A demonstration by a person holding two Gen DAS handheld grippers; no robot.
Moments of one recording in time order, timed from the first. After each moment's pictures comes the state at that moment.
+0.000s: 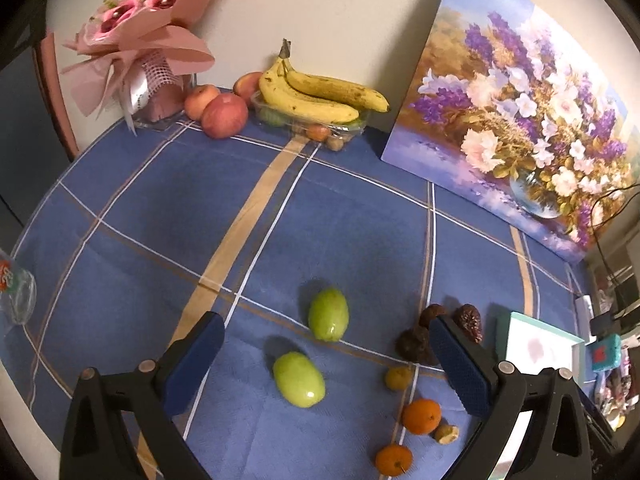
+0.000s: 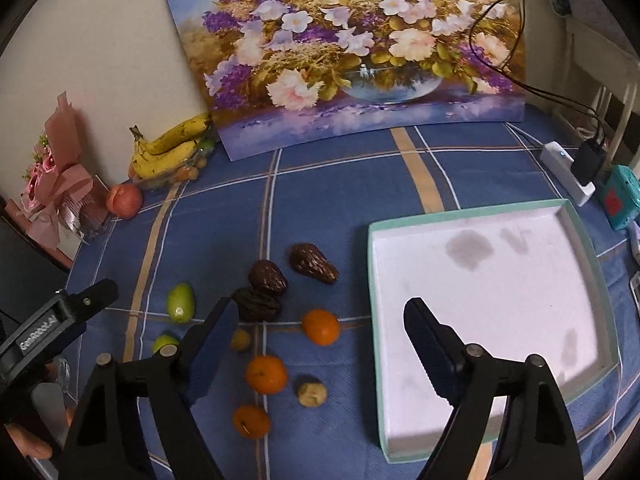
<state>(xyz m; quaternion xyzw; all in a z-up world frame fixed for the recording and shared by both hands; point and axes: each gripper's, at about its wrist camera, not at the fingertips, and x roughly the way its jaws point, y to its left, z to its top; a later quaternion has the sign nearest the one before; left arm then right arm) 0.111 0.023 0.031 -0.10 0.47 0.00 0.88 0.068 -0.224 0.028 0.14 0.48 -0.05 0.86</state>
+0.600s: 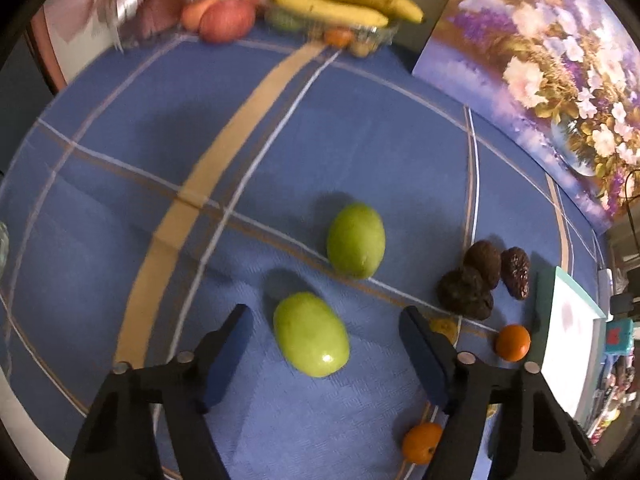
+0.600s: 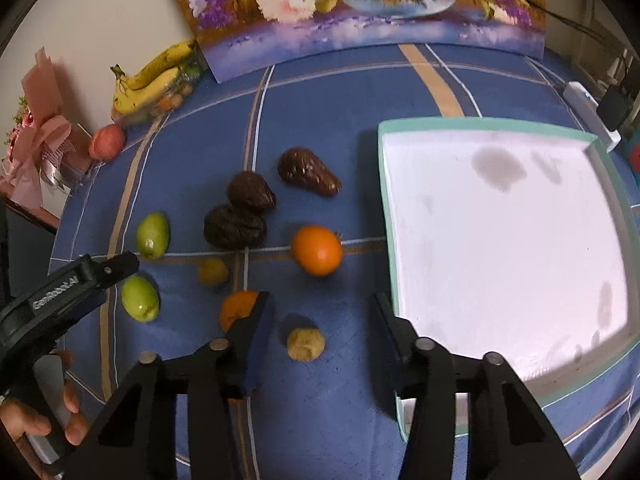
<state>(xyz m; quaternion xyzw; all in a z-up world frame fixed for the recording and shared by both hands) 0.122 0.025 -0.047 -0.12 0.58 0.00 0.81 0.055 -0.217 -0.037 0.15 0.57 -0.04 0.80</state>
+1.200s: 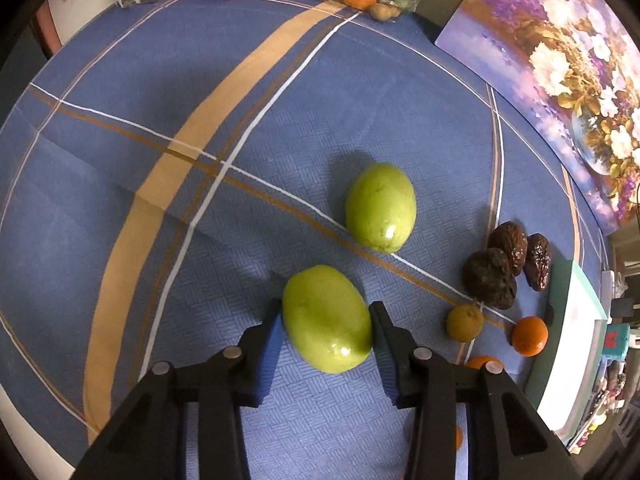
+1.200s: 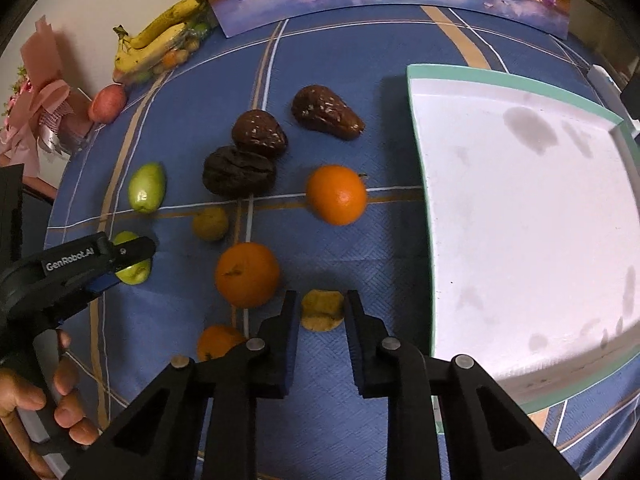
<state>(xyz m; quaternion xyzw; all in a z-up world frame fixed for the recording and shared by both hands) 0.123 0.023 -0.077 -0.15 0.62 0.01 0.77 0.052 -0.201 -0.066 0.14 0.61 -0.02 0.78</state>
